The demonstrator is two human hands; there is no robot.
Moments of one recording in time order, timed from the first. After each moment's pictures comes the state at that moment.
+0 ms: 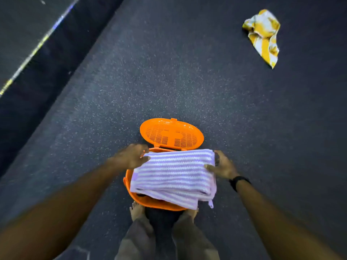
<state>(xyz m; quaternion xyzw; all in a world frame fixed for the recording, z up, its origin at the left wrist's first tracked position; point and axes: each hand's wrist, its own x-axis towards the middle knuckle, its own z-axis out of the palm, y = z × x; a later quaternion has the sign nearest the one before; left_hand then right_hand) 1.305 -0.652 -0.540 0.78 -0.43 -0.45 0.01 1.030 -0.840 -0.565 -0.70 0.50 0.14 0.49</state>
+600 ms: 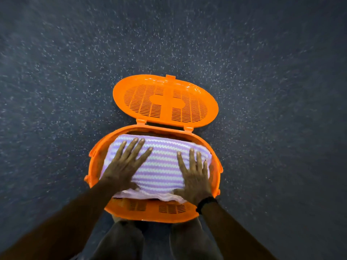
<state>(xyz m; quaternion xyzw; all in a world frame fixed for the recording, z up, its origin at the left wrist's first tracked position) 1.250 -0.608 -0.875 0.69 -0.64 -0.30 -0.15 1.024 -0.741 -0.878 -0.90 0.30 0.27 0.15</state>
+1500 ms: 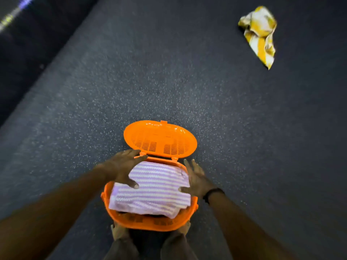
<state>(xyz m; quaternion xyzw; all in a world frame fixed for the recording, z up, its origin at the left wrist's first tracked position) 1.314 -0.681 -0.663 0.67 -0.61 -0.39 -0.14 1.051 -0.835 -0.696 -0.82 0.32 0.33 0.34</state>
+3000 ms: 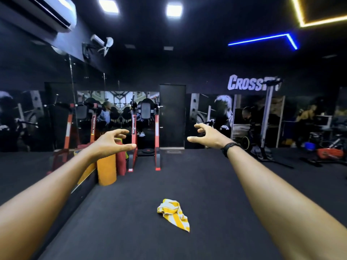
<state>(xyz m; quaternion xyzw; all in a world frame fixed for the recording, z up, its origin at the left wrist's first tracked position) 1.172 -0.832 0.194 0.65 -0.62 -0.12 0.42 0.844 -0.991 0.209 -0.83 0.42 -0.32 0.20</state>
